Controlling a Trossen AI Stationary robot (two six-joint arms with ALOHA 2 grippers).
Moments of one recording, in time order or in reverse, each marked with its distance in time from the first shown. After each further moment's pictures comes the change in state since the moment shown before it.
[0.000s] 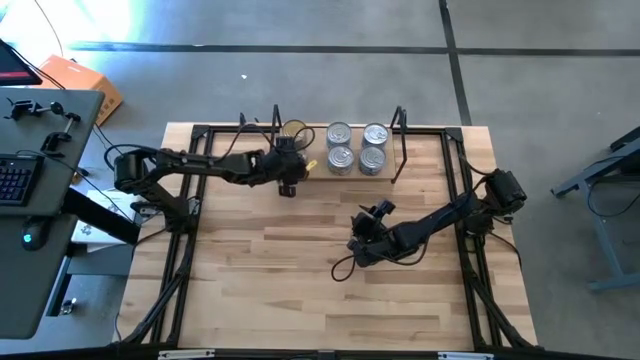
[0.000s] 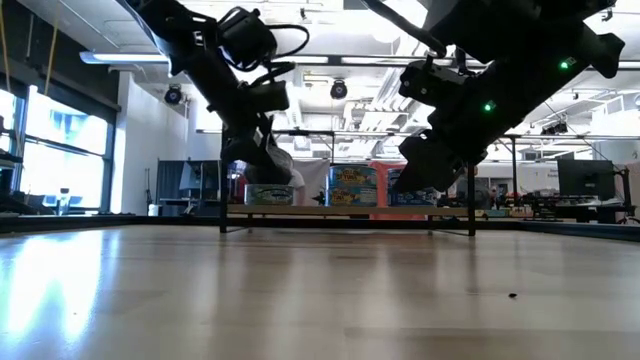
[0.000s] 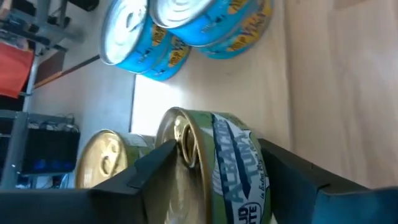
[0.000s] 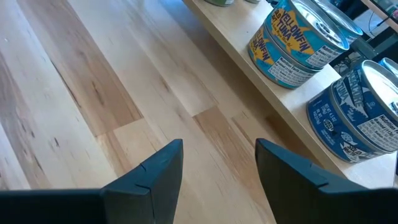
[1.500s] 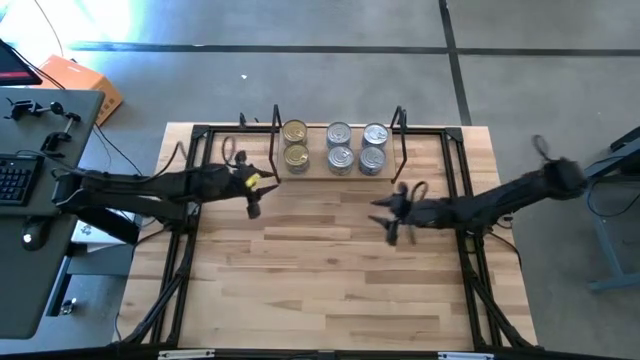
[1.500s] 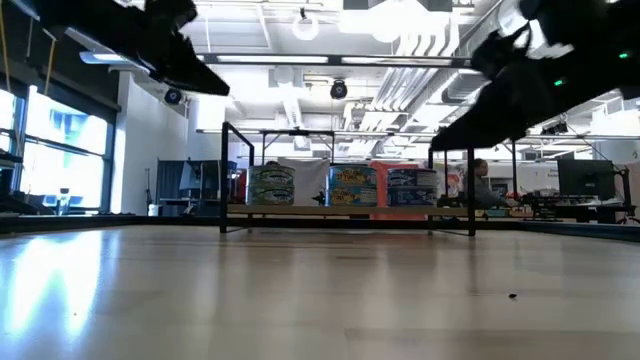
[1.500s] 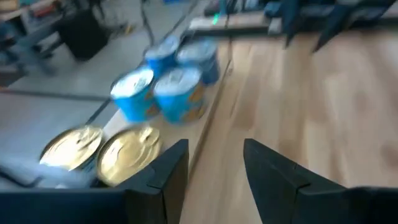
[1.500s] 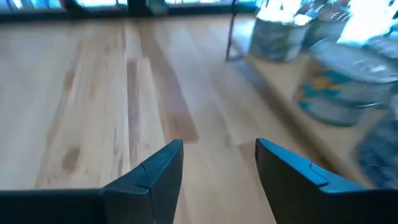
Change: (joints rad) left arm -0.204 -0.696 -0.367 0.045 0.086 -0.499; right arm -0.170 -0.606 -0.568 0.668 -0.568 -0.446
